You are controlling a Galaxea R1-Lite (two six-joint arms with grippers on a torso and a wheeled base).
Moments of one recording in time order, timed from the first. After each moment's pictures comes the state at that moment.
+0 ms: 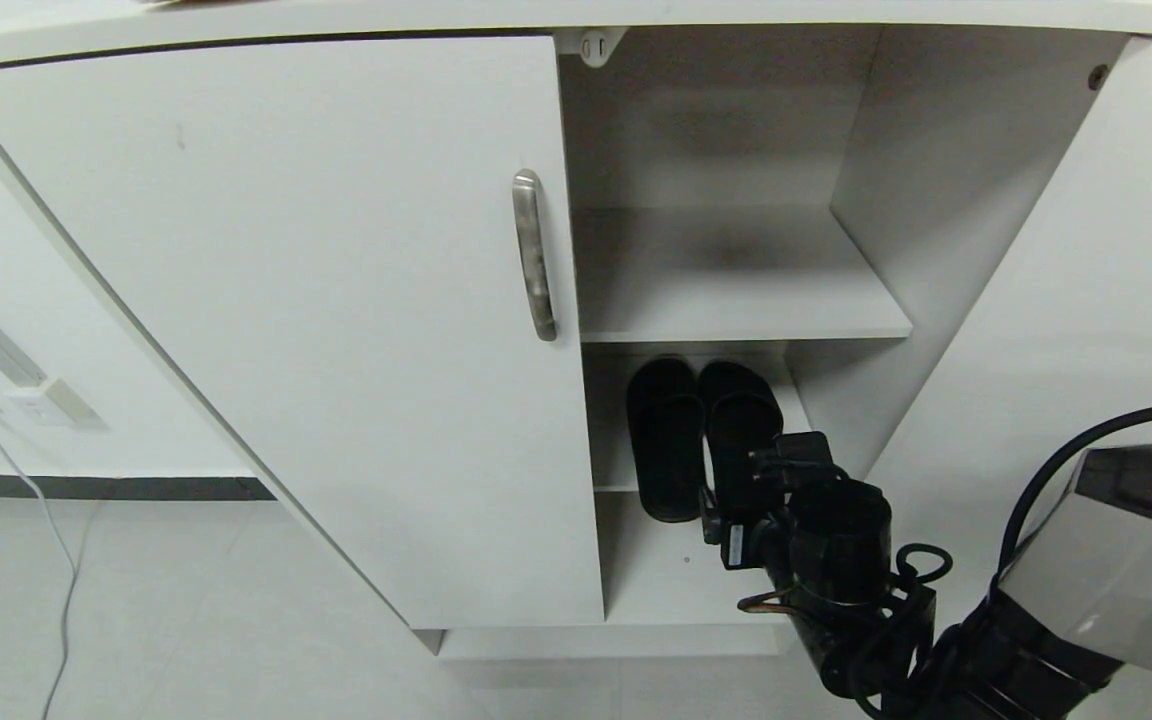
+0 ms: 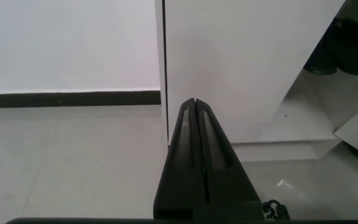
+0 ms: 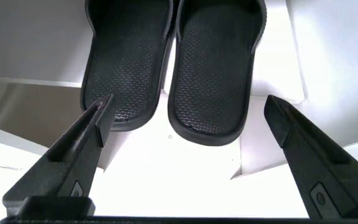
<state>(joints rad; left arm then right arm) 0.00 0.00 0.00 0.00 0.00 -0.01 0.77 2.11 -0.66 -1.27 -0.66 0.14</state>
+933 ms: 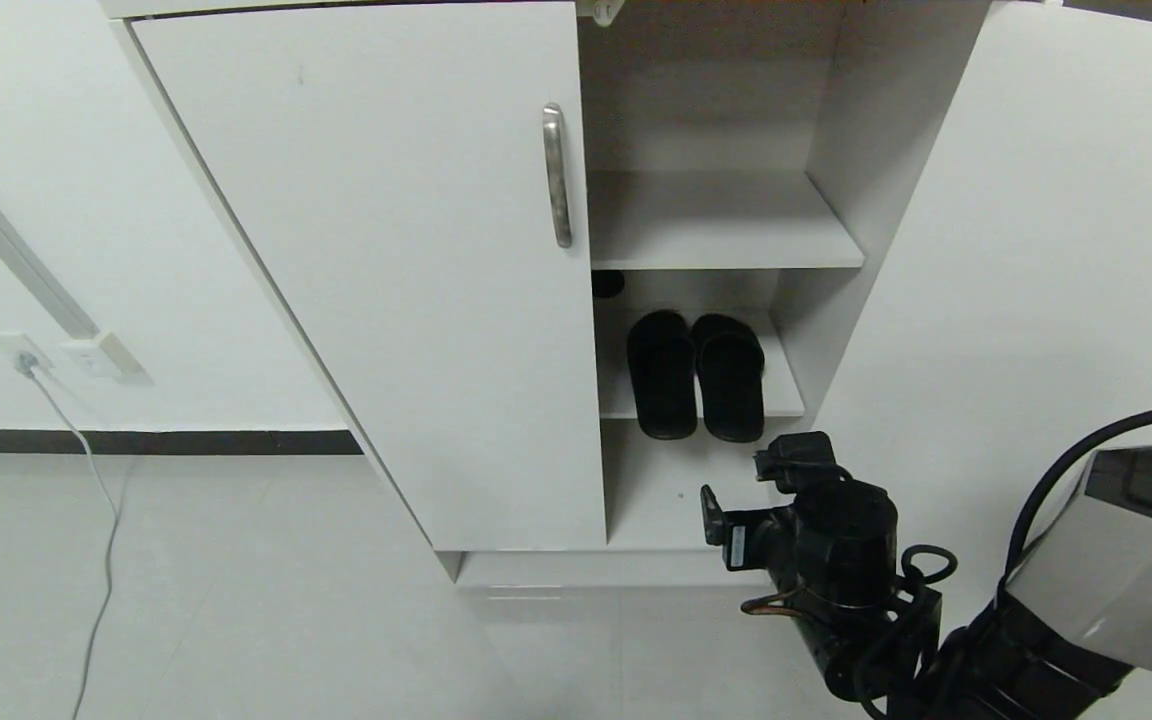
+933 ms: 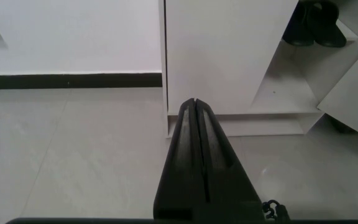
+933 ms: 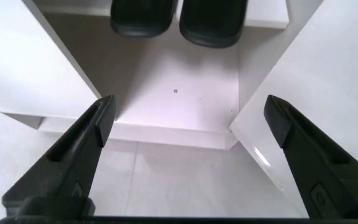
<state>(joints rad) 0.00 0.00 0.00 0.00 0.00 -0.01 0.77 2.10 -0.65 -1.27 -0.66 0.13</state>
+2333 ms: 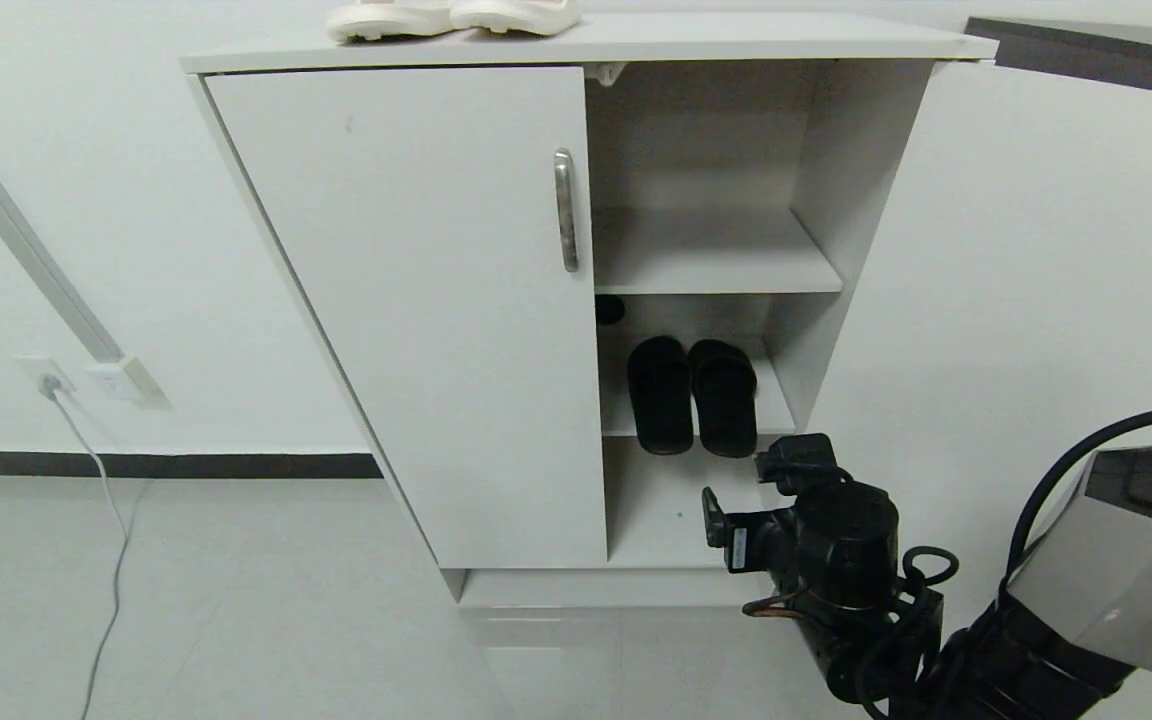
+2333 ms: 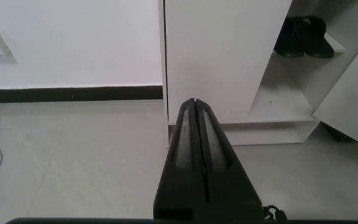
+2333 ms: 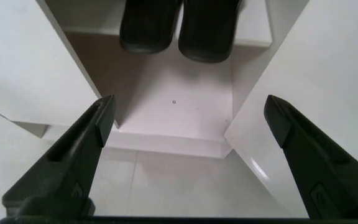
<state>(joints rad) 0.00 0.00 0.00 0.00 0.00 0.00 0.77 2.10 -0.65 -1.27 -0.66 0.13</state>
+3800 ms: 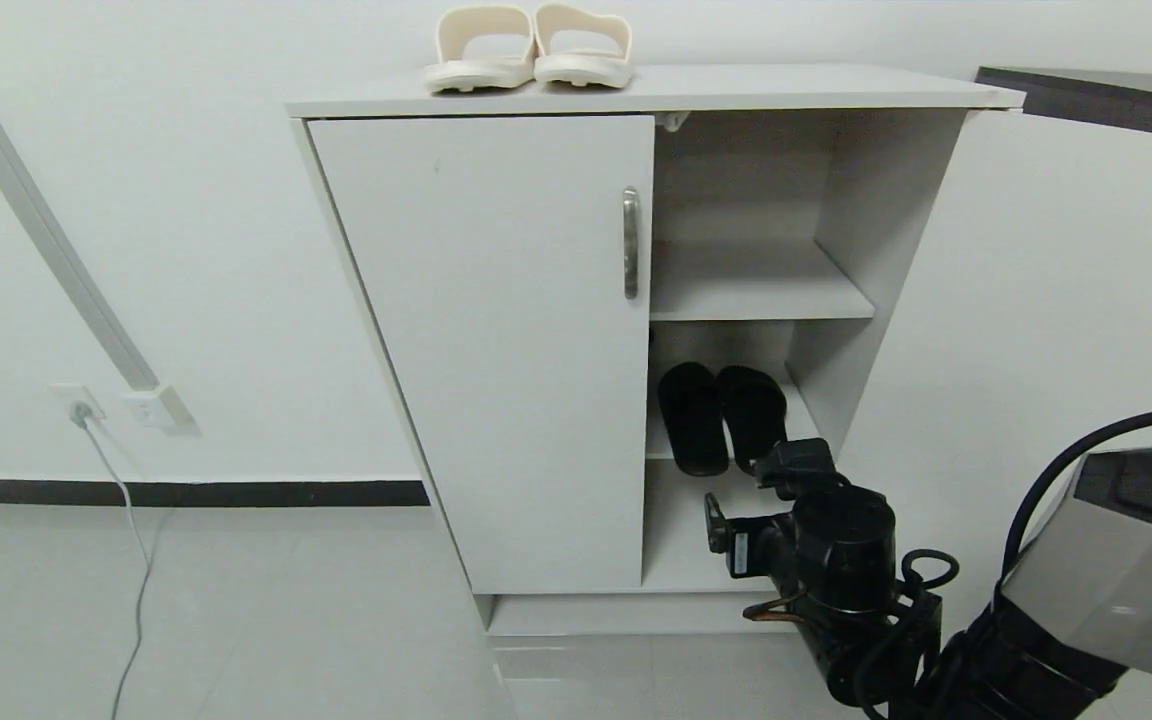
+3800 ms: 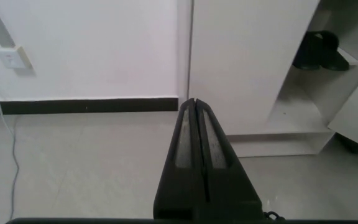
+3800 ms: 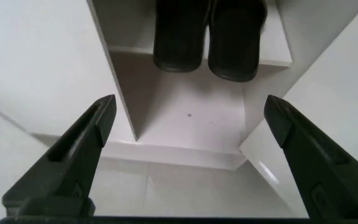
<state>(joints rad) 0.00 0.00 0.00 0.00 0.00 -0.01 0.77 2.10 -0.64 -1.27 -0.67 0.12</state>
